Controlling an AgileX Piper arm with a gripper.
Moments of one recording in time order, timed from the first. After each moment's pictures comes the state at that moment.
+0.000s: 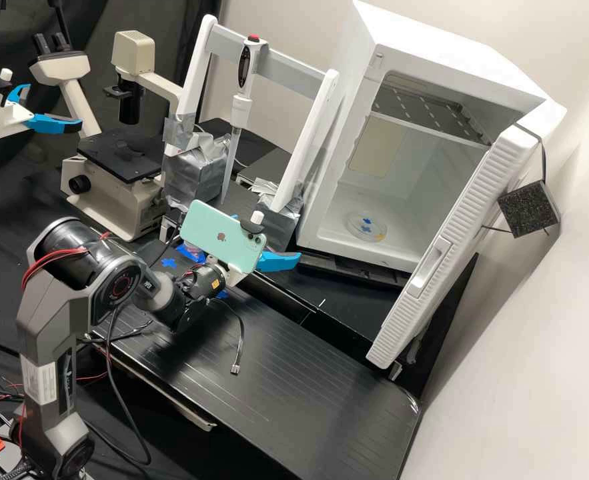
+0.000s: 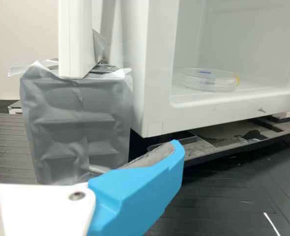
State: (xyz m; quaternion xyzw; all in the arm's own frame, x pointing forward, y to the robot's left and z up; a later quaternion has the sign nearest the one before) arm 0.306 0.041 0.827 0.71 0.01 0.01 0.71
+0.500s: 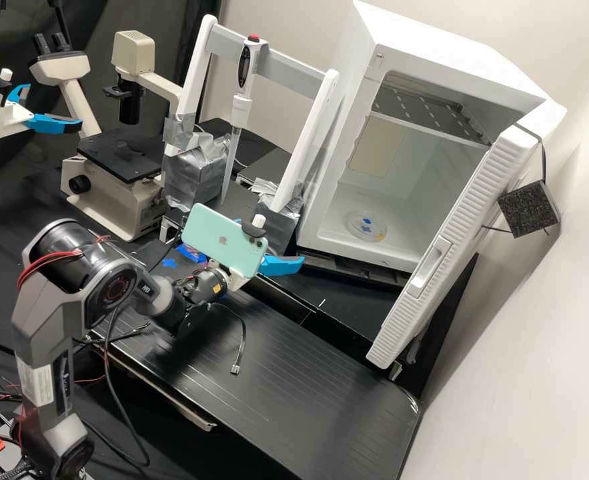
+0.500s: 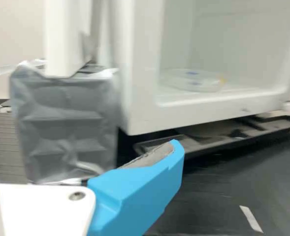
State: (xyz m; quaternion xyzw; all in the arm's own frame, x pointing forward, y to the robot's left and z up) arm 0.289 0.029 0.847 0.70 -0.01 0.02 0.71
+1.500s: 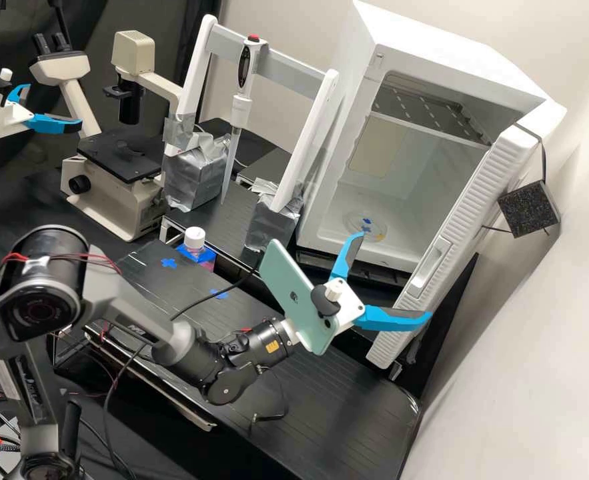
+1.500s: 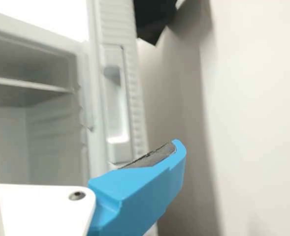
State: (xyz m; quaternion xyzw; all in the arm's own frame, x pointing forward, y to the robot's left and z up) arm 0.223 -0.046 1.008 0.69 -0.21 0.23 0.66
